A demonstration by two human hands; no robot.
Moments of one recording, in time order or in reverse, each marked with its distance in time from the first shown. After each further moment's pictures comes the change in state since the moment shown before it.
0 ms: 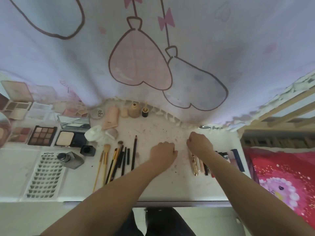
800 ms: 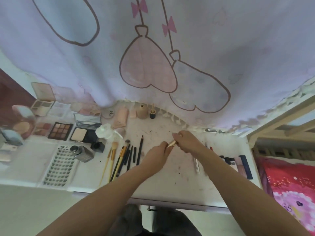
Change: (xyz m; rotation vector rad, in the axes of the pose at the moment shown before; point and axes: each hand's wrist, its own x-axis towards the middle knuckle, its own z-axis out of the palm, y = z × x) left_hand -0.038 -0.012 -0.024 -0.366 0.058 -0.088; right_hand -0.013 -0.045 -0.012 0.689 -0.247 -0.179
